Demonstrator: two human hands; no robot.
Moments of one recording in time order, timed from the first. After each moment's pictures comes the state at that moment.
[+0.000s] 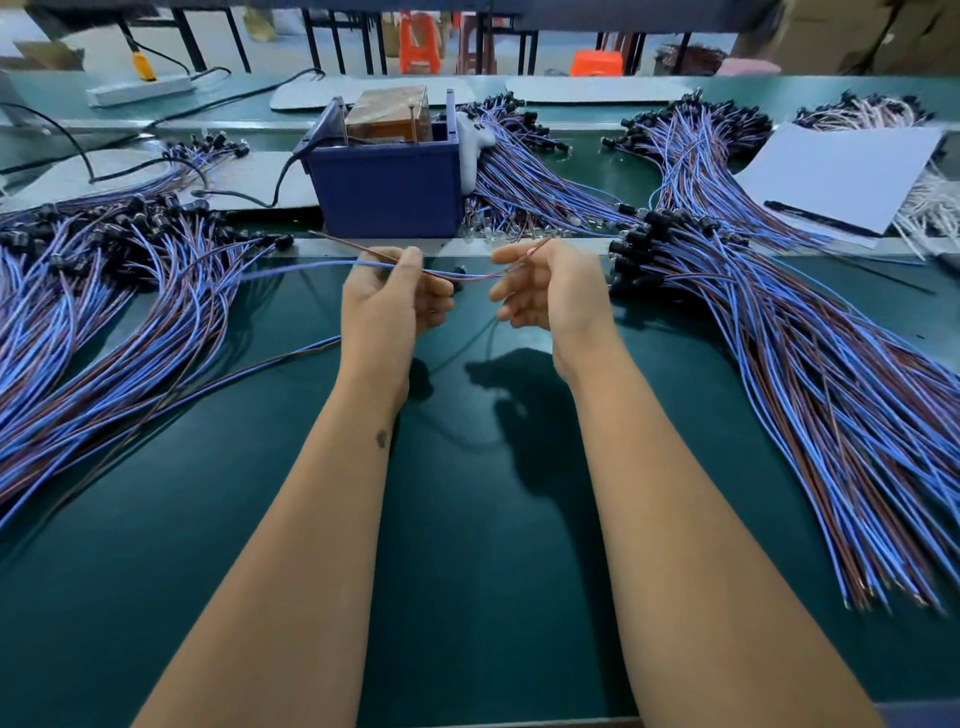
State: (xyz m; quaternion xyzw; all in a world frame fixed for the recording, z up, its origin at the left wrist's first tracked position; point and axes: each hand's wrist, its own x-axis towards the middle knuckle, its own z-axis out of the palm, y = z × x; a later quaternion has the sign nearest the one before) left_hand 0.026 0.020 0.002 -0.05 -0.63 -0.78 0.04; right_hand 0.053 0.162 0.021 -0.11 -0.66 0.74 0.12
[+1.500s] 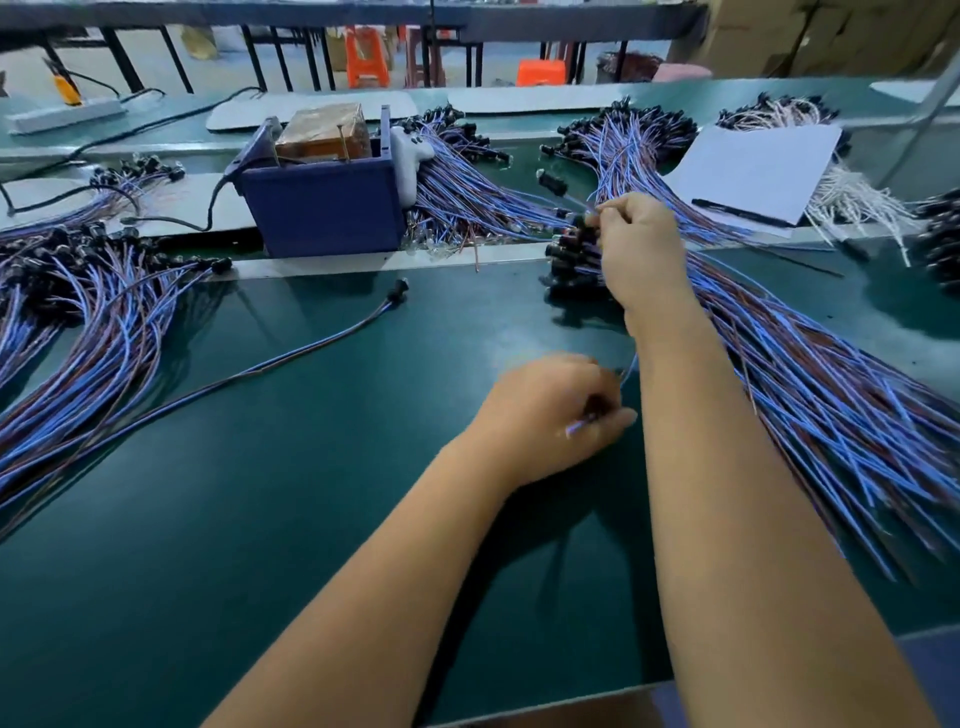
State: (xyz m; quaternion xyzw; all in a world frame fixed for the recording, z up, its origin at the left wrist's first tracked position) left_hand 0.108 0.114 -0.011 -0.51 -0.79 -0.33 0.01; right_hand 0.072 0.260 0.046 -0.22 -0.81 0.46 0.29
